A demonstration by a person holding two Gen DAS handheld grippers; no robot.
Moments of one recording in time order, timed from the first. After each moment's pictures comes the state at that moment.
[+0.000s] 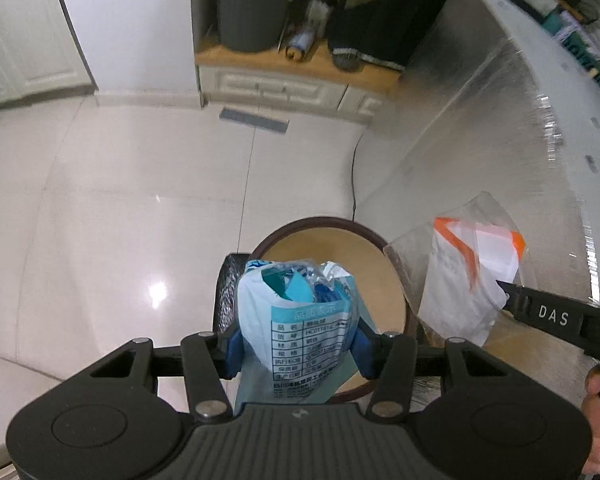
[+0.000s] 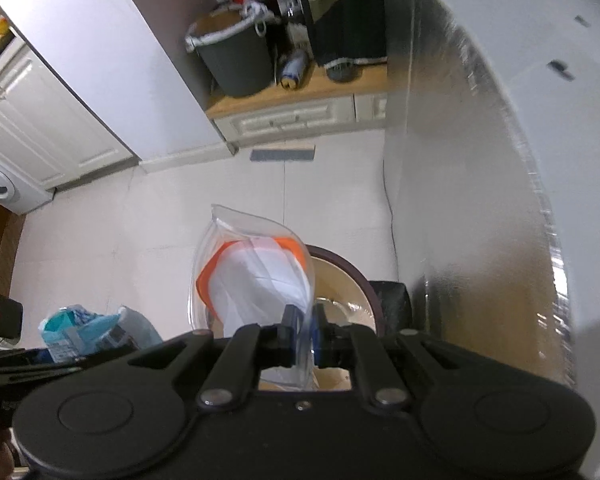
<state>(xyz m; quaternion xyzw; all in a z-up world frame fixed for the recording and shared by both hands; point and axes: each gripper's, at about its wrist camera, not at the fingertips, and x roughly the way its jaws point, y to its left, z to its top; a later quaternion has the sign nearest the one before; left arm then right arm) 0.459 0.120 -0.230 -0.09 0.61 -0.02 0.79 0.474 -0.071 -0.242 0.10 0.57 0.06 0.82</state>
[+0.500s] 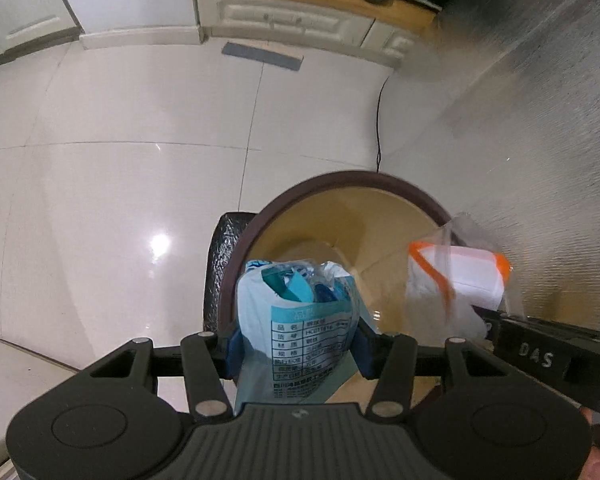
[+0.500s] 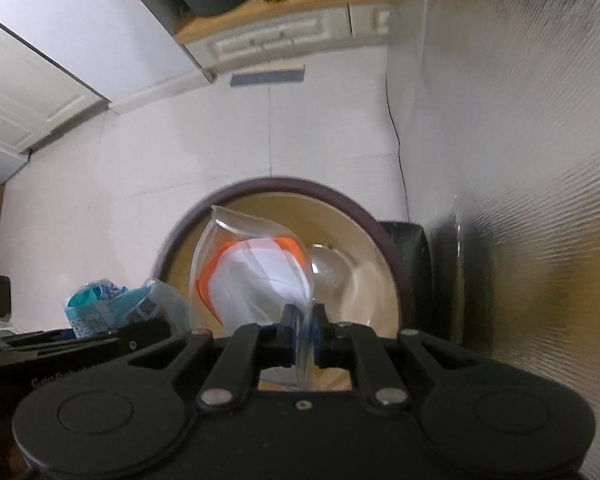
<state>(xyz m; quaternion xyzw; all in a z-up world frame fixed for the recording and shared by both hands) 0.509 0.111 -0.354 -0.09 0.68 -0.02 0.73 0.521 -0.051 -0.371 0.10 0.65 0.05 0.75</state>
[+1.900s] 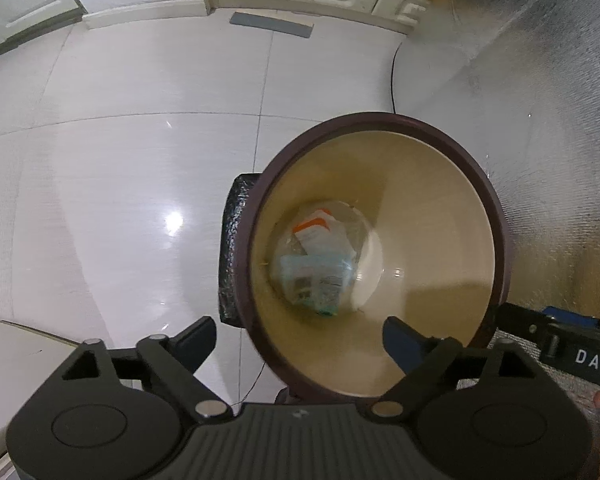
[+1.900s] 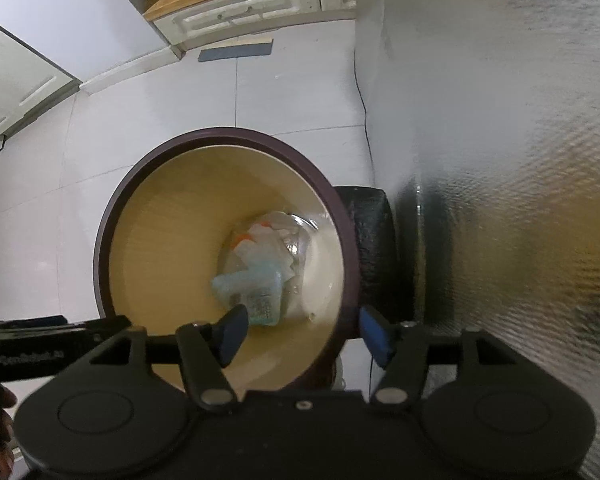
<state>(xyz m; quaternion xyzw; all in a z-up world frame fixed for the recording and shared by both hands) 0.489 0.117 -0.358 -0.07 0.70 0.00 0.71 0.493 -0.083 -0.375 0.08 0.67 0.03 0.74</state>
